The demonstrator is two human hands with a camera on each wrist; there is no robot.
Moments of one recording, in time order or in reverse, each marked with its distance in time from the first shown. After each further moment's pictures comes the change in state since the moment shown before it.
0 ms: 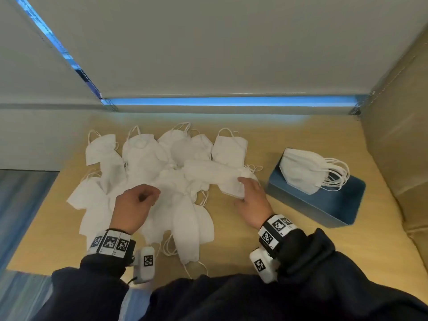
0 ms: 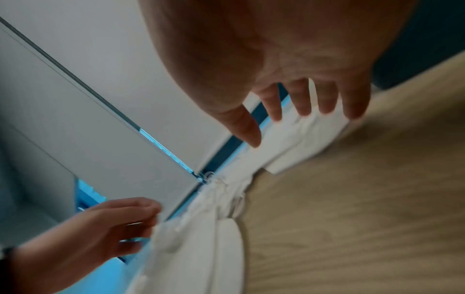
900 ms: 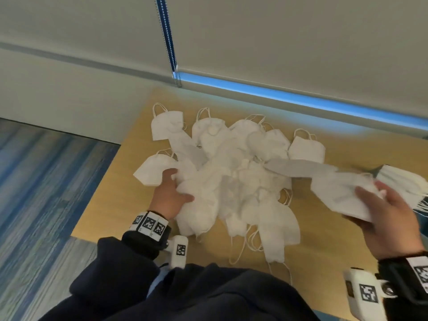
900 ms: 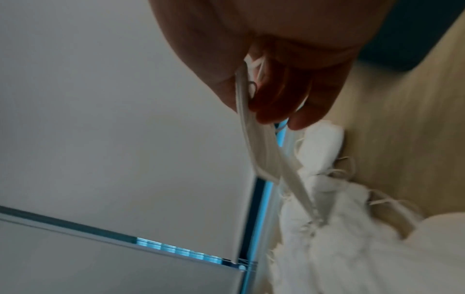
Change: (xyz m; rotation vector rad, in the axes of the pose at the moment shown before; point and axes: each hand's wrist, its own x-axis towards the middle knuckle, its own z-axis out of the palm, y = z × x) left_hand 0.035 -0.134 -0.083 -0.243 -0.140 -0.285; right_hand -0.062 -0.111 -0.017 0.926 0.521 0.218
